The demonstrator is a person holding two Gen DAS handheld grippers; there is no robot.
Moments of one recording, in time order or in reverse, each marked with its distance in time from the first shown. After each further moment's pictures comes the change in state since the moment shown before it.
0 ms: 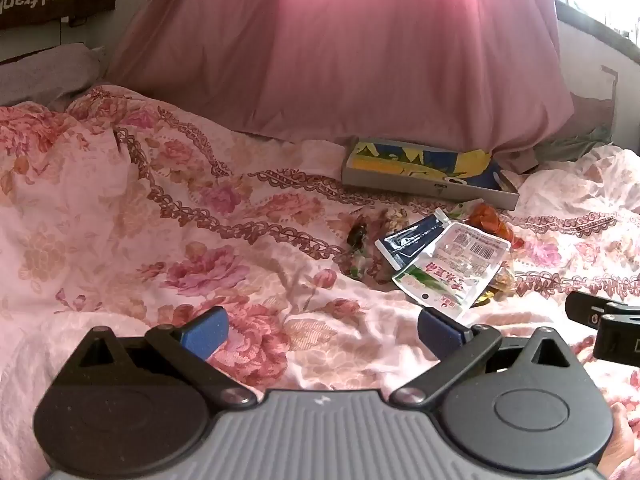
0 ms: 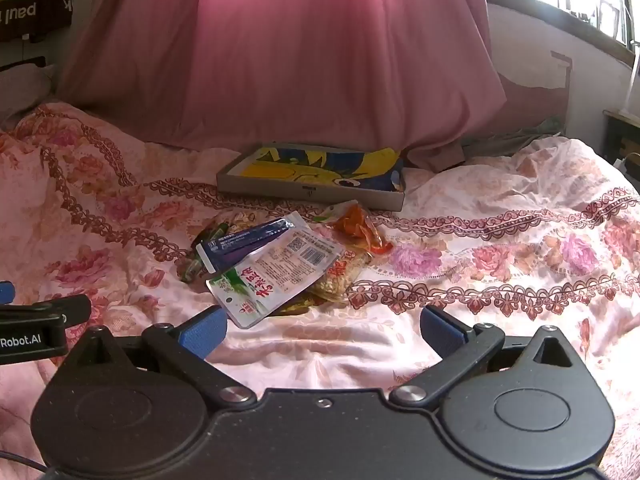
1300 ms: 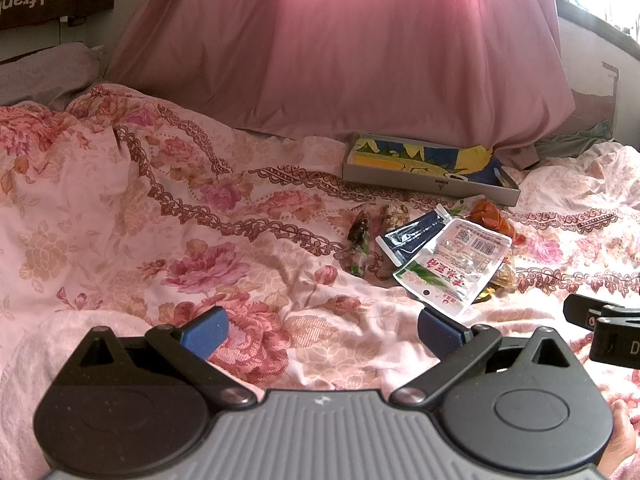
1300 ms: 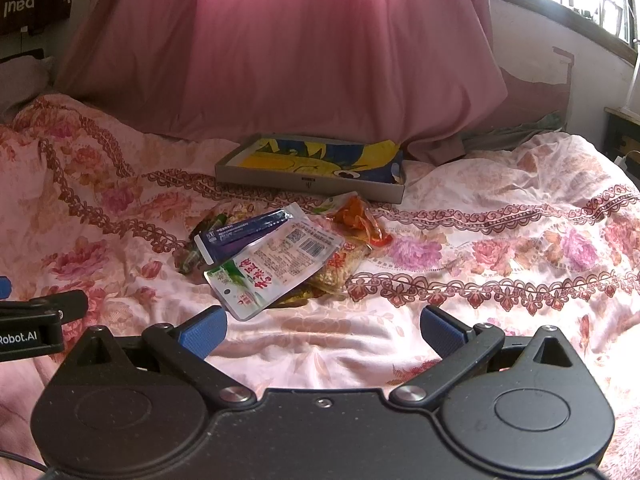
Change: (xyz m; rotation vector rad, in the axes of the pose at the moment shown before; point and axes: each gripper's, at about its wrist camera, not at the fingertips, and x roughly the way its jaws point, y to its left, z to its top) left arm 0.000 0.000 0.000 0.001 0.001 0.000; right arm 0.003 0.002 0.000 -0.006 0.014 -0.002
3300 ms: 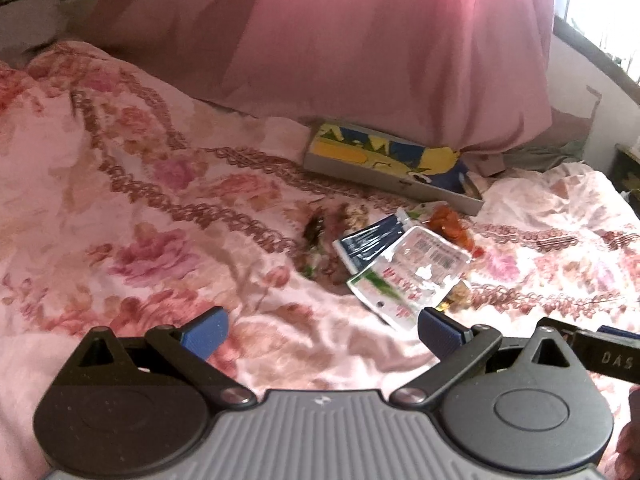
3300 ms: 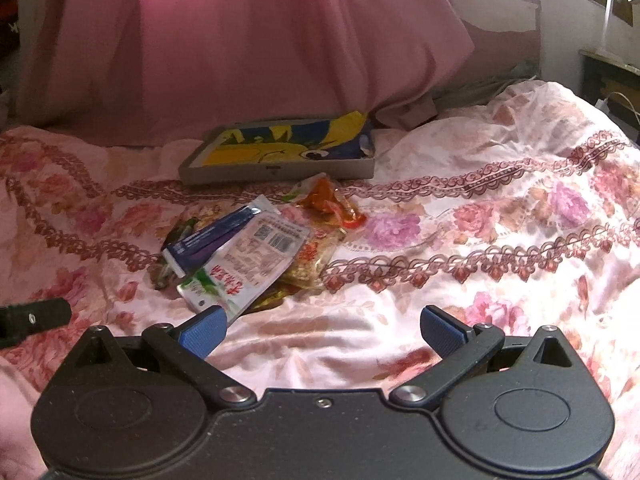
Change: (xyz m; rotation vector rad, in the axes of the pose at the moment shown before) left arm 0.022 0.012 0.030 -0.086 0.092 -0.189; right arm 0.021 -0.031 0.019 0.148 0.096 -0.035
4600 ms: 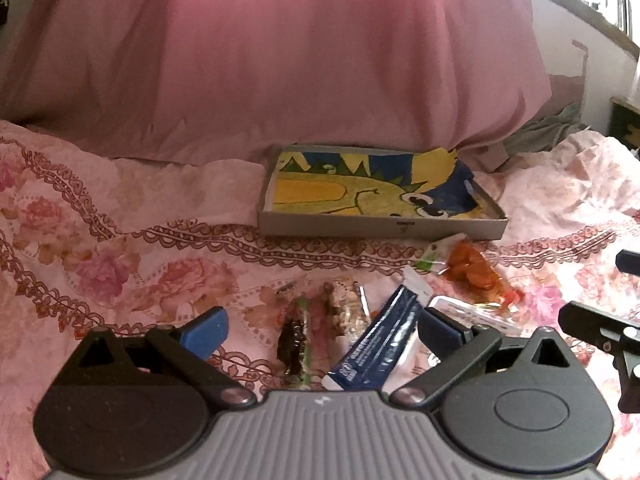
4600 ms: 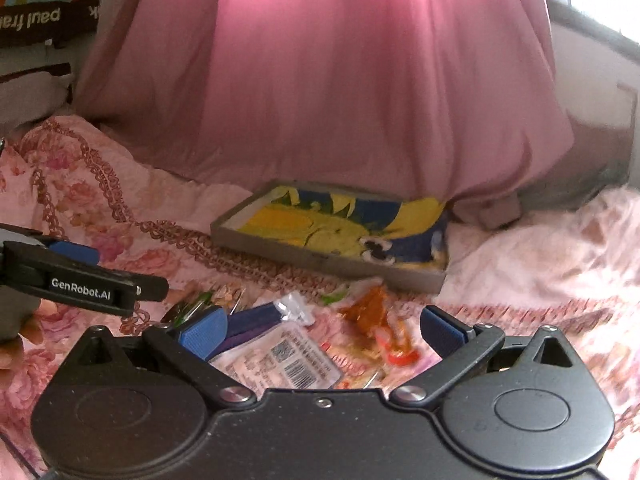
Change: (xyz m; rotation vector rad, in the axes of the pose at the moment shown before) left arm 0.145 -0.033 0.092 0.220 -0.021 0.010; right arm 0.097 0.008 0.075 -0.212 -0.160 0.186
